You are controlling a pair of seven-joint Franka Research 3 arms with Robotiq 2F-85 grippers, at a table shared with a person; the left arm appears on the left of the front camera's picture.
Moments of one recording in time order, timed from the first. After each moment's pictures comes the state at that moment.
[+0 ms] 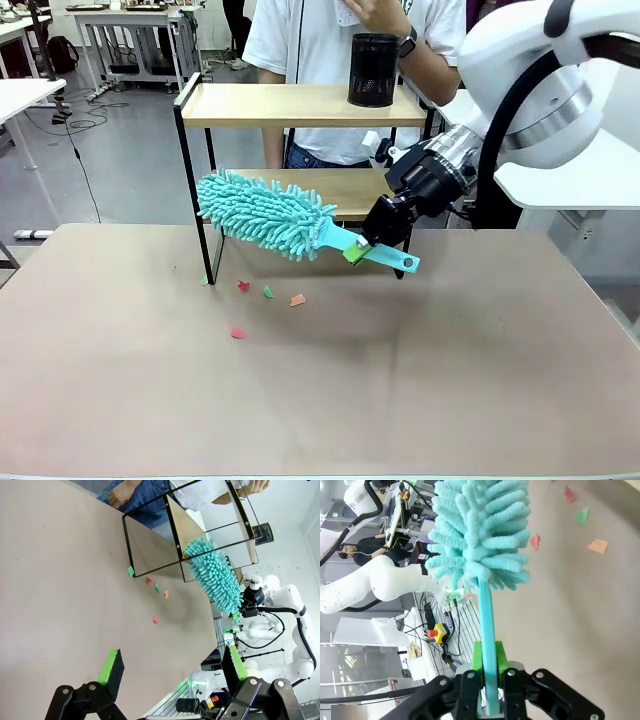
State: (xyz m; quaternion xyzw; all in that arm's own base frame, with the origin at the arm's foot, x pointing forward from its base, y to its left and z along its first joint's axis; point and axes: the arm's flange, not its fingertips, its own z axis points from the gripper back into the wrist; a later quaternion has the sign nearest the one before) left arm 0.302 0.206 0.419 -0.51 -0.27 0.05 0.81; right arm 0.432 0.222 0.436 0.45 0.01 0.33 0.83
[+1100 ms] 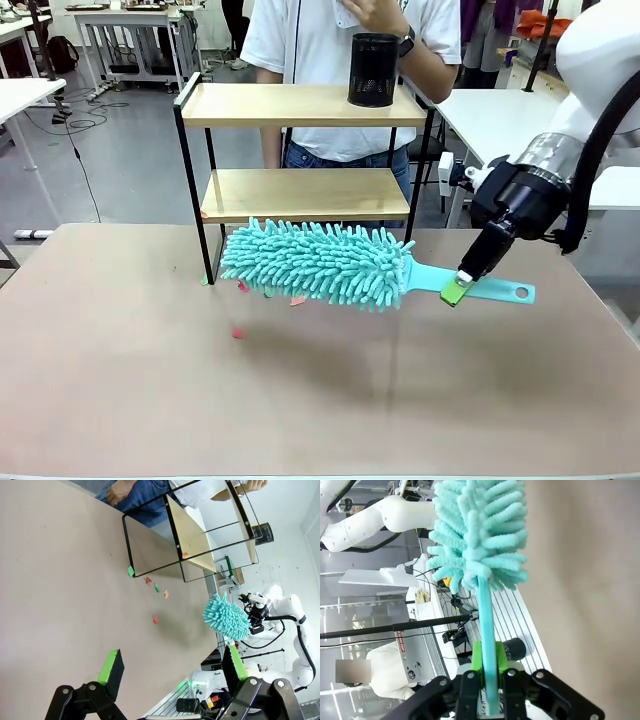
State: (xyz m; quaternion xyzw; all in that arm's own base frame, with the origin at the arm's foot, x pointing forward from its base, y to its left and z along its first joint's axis) left arm 0.302 0.206 0.419 -0.51 -0.27 0.05 0.81; right arm 0.365 0.128 0.446 0.44 0.10 0.38 0.81
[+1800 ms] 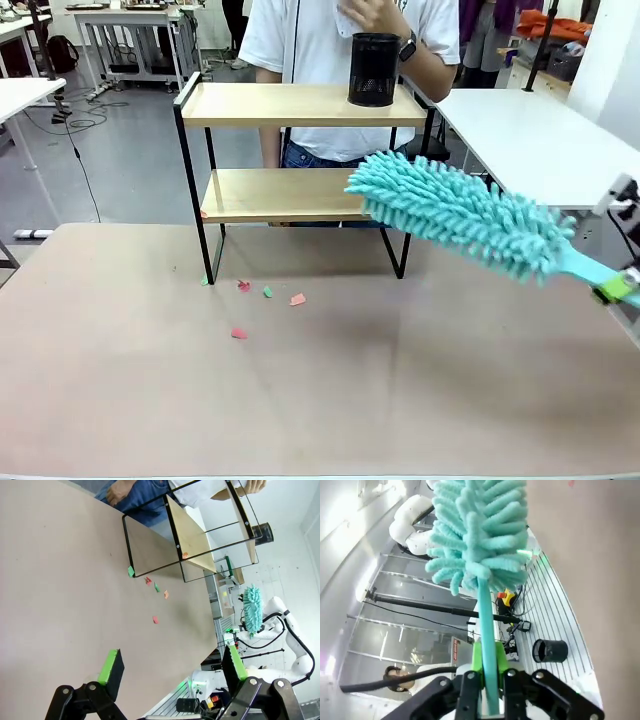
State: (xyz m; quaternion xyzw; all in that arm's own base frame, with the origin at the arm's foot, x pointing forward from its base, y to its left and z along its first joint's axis) left arm 0.302 0.206 0.419 -0.51 -0.27 0.05 0.81; right arm 0.321 -0.081 0.406 0.63 0.05 0.27 0.73
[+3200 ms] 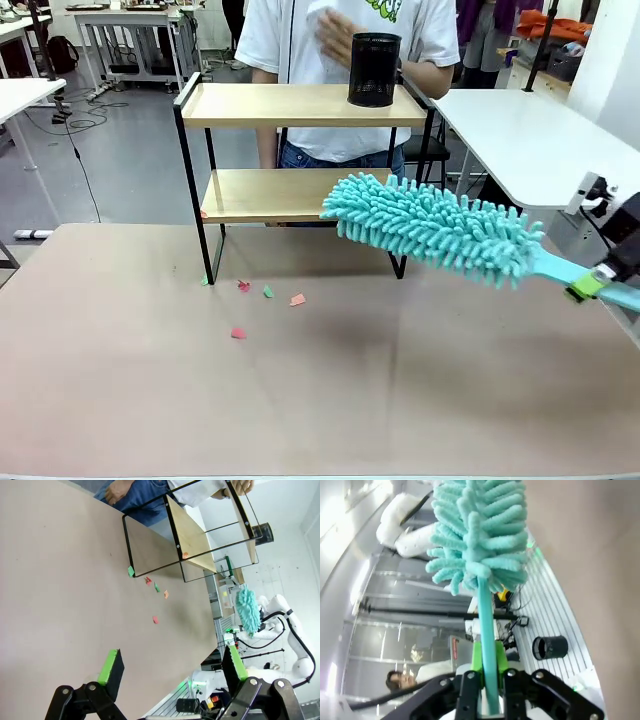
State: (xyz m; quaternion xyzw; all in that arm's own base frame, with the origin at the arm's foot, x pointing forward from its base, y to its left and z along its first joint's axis) left arm 0.302 0.206 0.419 -0.51 -0.27 0.05 0.81; right arm 0.338 -0.035 0.429 0.60 0.07 0.26 0.76
